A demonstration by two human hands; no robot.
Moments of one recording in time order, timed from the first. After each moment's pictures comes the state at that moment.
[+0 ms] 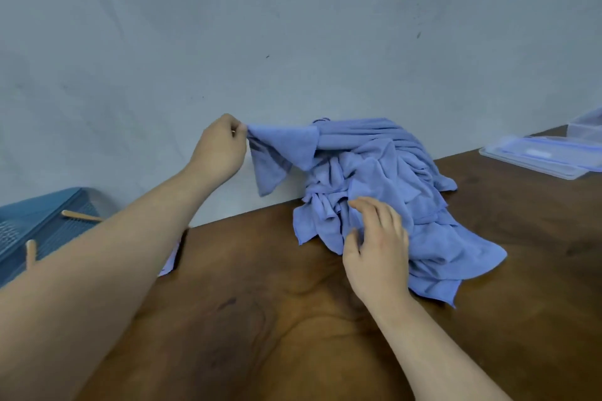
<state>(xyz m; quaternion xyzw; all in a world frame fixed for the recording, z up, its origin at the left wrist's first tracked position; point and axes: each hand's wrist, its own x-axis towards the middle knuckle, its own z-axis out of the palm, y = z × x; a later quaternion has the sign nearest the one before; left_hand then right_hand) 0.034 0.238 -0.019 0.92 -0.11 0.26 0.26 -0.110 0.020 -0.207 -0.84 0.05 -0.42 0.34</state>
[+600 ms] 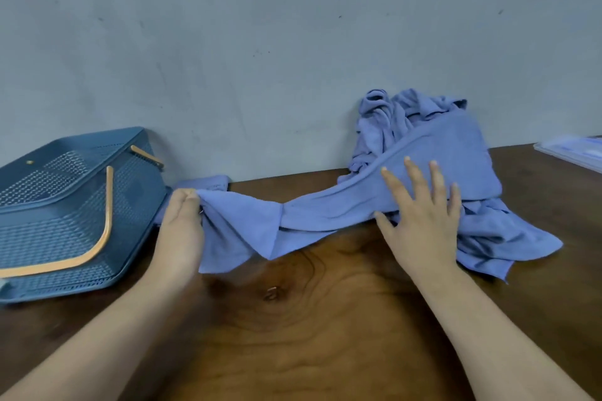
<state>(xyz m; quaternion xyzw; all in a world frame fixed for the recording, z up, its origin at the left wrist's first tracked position) -0.119 0.393 -0.161 0.72 0.07 0.24 0.65 -0.119 0.039 -0.208 -0.92 0.02 -0.39 0.09</state>
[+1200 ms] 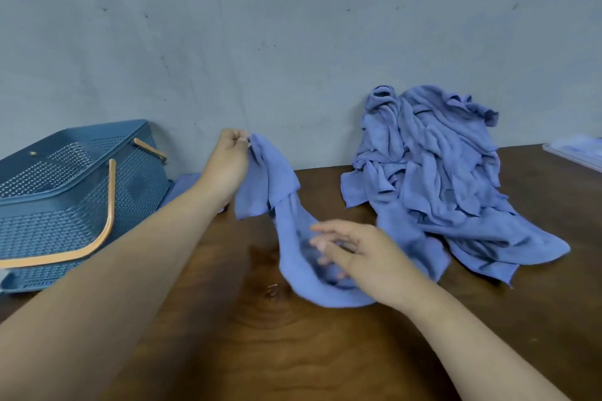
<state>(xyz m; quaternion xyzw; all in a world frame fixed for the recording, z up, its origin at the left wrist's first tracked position) -0.015 0.359 -0.109 0.81 0.03 0.17 0.56 -0.157 0.099 -0.190 -0.82 -0.19 0.02 0.55</state>
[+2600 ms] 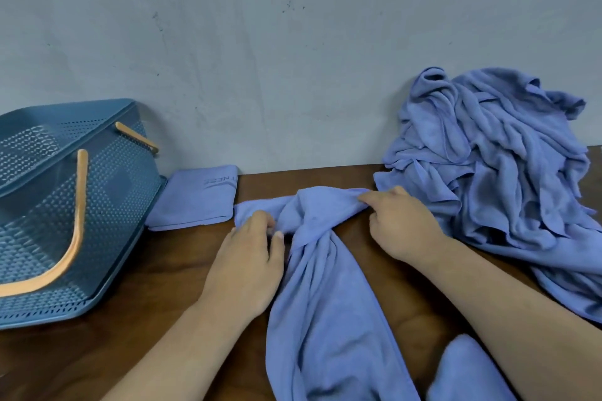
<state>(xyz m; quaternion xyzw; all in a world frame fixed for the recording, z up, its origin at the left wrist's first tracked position) -0.074 0.387 -0.231 0.95 -0.05 0.14 0.27 0.001 0.112 -0.234 -0.98 -0.10 -0.12 0.11</state>
